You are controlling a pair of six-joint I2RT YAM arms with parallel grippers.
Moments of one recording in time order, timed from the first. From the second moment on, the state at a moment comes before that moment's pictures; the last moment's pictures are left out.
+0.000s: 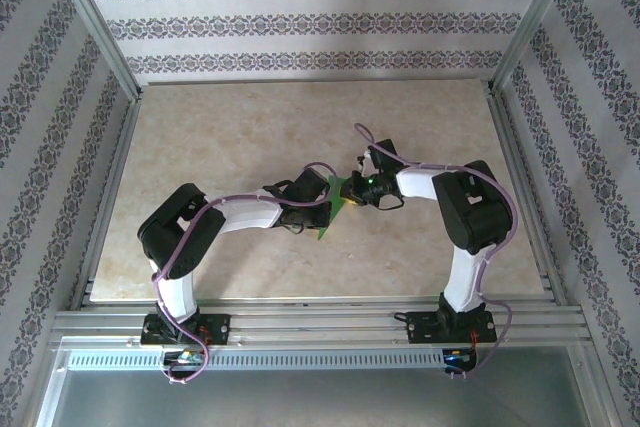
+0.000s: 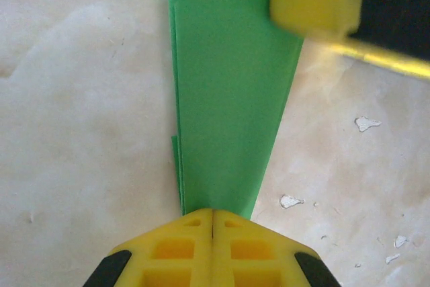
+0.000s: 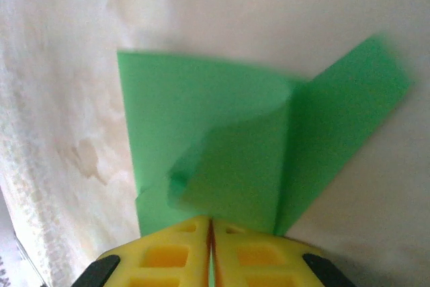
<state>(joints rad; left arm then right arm) -0.75 1.85 1.03 -0.21 0.13 -0.67 0.33 1.91 0.99 -0.13 -0.57 0.69</state>
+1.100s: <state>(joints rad) -0.75 1.85 1.05 -0.26 0.13 -0.65 0.37 1.72 0.89 -0.14 -0.53 0.71</state>
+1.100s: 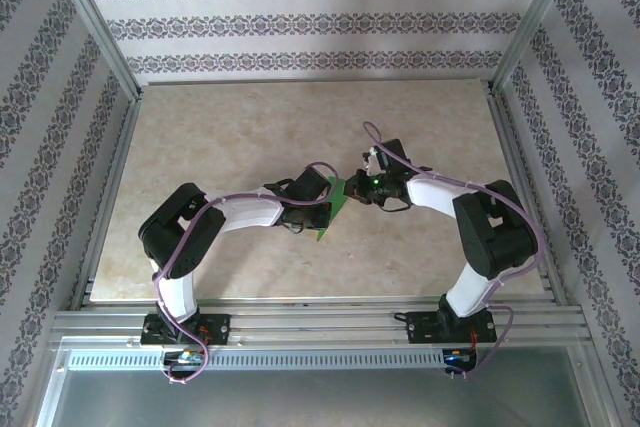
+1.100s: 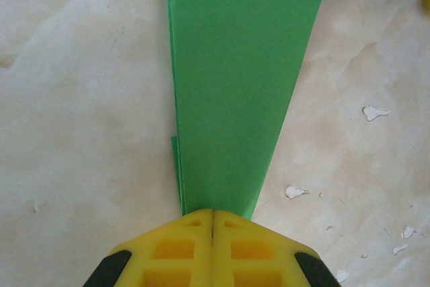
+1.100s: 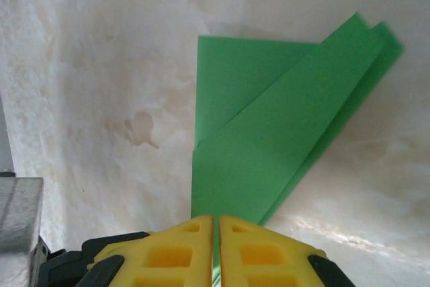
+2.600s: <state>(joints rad) -0.72 1.55 1.03 -0.31 0.10 -0.64 0.29 1.56 0.88 -0.24 -0.37 0.66</state>
